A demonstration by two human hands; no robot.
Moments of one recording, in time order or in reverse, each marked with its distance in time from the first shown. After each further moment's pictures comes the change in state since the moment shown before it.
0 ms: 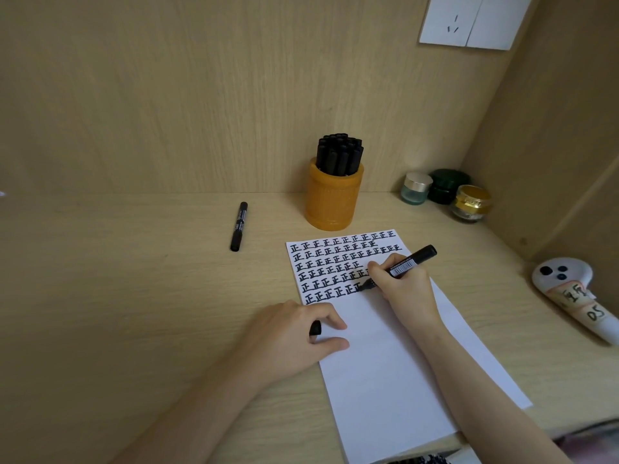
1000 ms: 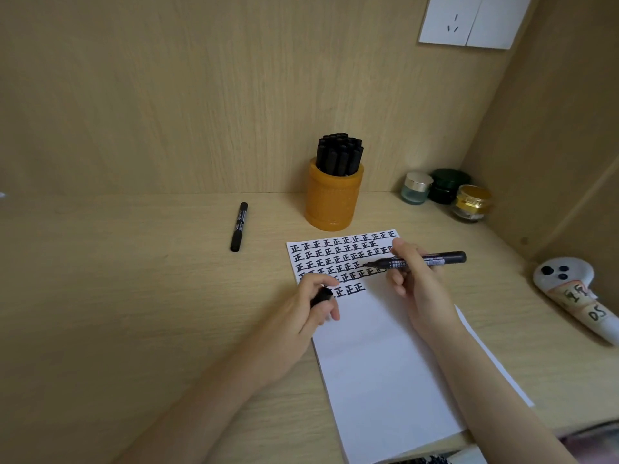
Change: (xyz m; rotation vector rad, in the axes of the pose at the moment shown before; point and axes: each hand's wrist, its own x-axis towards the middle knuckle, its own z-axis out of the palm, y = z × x) left_hand 0.002 -0.003 0.004 -0.467 0.055 0.109; right_hand -0.001 -0.013 -0.014 0.611 -0.087 0.094
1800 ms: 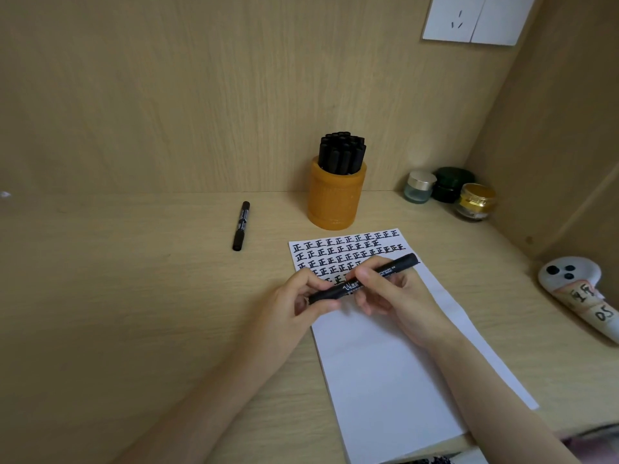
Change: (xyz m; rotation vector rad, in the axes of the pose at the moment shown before) left_hand 0.005 0.003 -0.002 -0.096 0.271 -0.034; right_hand -0.016 0.003 0.011 -0.170 -0.498 -0.036
